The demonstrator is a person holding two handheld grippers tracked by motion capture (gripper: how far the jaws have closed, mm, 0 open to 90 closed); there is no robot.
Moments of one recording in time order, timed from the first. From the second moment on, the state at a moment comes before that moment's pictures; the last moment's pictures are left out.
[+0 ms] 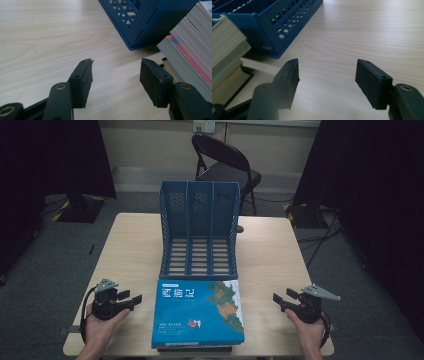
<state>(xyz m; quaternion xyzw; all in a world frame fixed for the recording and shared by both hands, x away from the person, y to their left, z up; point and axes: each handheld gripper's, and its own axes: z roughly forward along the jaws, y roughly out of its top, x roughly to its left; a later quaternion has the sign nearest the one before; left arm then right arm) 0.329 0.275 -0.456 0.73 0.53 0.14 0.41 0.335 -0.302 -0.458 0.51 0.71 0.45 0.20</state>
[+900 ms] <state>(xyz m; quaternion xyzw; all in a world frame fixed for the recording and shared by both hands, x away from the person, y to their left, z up) 0.324 0.245 -0.422 0.76 0.45 0.13 0.44 0.340 -0.231 -0.416 0.40 0.77 0.49 0.12</state>
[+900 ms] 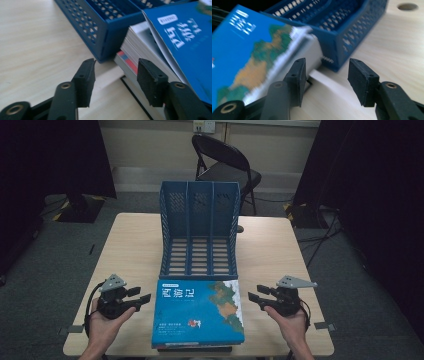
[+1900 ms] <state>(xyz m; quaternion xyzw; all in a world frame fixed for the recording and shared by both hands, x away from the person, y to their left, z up) 0.329 0.214 -0.415 0.76 0.43 0.11 0.47 0.377 -0.176 -0.413 0.35 0.79 0.49 0.10</state>
